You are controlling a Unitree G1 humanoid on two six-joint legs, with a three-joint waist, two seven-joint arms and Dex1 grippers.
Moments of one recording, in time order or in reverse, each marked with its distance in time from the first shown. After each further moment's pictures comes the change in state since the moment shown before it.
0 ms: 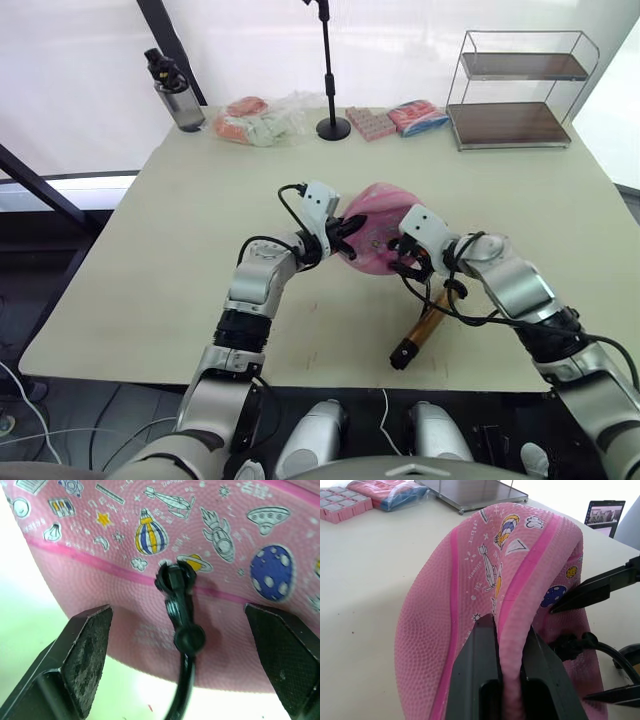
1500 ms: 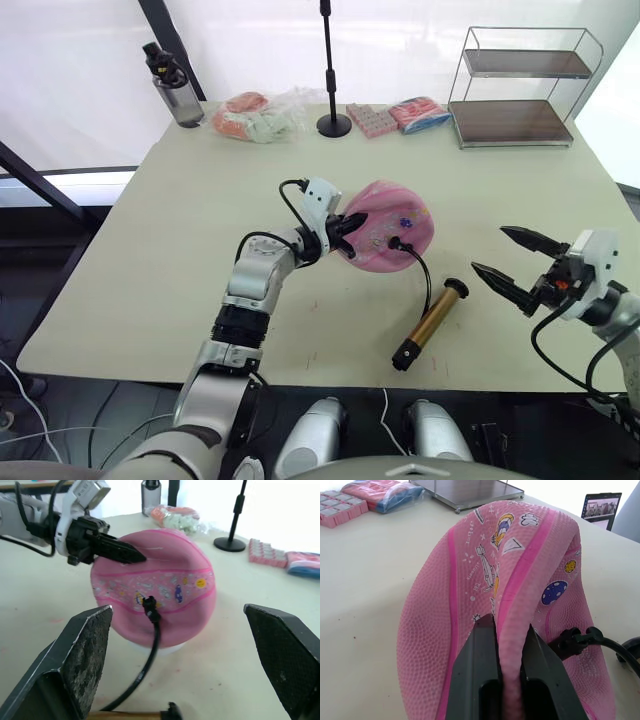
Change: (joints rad) left arm -0.035 0.027 -0.023 0.016 0.012 -0.020 -0.028; right arm 0.615 -0.104 -0.667 -0.224 0.499 -0.617 0.233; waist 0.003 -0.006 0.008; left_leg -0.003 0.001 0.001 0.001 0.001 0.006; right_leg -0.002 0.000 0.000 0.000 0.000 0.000
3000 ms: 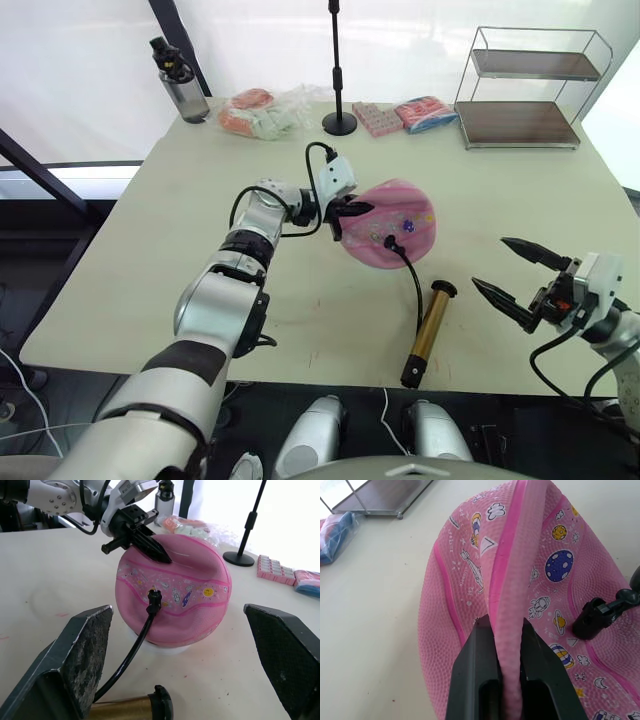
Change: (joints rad) left arm -0.524 0.045 -0.069 0.984 0.263 -0.743 -0.445; right arm 0.081 0.014 0.031 0.024 0.040 -0.173 0.048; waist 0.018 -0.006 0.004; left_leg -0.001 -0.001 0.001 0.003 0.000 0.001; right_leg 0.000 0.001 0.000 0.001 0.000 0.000
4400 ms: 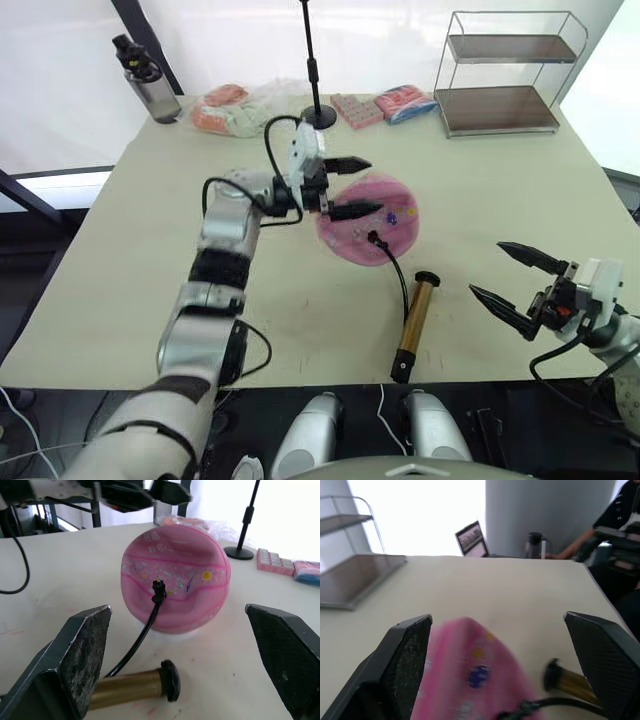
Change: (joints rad) left arm 0.382 0.084 0.126 -0.942 -0.316 0.566 -0.175; right arm 0.037 -0.008 -0.002 0.002 0.043 -0.022 0.048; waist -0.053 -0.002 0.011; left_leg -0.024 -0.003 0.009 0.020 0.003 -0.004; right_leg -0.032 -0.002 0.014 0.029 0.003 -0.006
